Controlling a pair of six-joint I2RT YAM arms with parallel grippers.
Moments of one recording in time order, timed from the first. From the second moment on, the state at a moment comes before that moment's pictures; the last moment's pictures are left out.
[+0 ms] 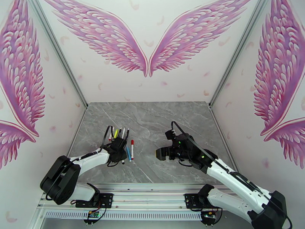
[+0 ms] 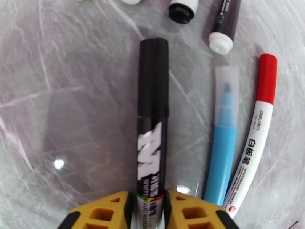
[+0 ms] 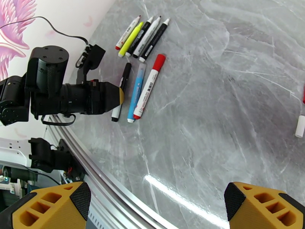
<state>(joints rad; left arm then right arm) -0.52 1.43 0.64 -0.41 -0.11 -0.86 0.65 0.99 0.76 -0.48 -0.29 0.48</state>
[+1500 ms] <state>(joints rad) -0.85 1.01 0.51 -0.01 0.25 -0.58 0.71 1.27 0.88 -0.17 -0.40 0.85</state>
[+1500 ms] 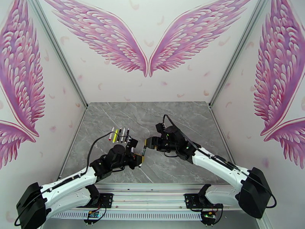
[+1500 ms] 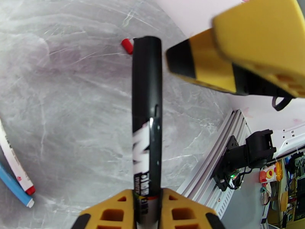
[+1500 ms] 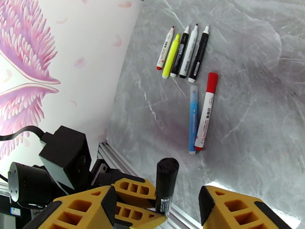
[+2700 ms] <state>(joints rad) -0.87 1.06 0.54 0.04 0.27 -0.58 0.72 1.31 0.88 -0.17 -0.40 0.84</state>
